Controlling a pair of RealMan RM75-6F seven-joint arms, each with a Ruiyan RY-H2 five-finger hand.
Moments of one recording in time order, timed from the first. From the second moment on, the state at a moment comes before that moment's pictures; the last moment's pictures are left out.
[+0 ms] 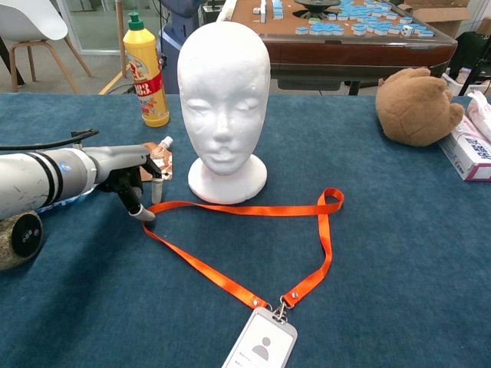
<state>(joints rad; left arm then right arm) -0.92 -1.63 -0.18 -1.45 0.46 0.92 0.56 0.04 -0.95 0.03 -1.70 -1.56 1.51 0.13</state>
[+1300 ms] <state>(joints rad) -0.88 -1.62 -0.15 -1.46 0.56 0.90 0.49 0.06 -0.95 0.03 -1.73 -1.57 1.47 0.08</state>
